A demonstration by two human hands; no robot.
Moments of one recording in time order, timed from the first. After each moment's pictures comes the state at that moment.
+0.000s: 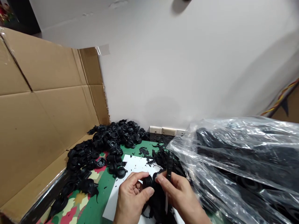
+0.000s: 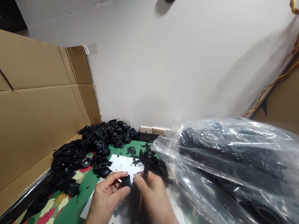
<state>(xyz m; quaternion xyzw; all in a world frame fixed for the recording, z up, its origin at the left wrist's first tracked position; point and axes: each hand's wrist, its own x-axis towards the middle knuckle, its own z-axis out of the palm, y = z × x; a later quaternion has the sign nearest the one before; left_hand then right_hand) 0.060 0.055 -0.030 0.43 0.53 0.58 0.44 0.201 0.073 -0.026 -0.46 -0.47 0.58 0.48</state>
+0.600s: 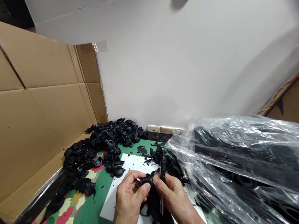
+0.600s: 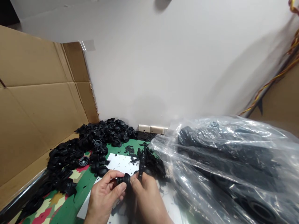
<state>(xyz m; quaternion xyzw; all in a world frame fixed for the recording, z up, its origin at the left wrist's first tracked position) 0.072 0.050 -0.031 0.40 0.51 0.63 0.43 0.190 0.070 -0.028 -0.41 -0.43 0.64 0.49</state>
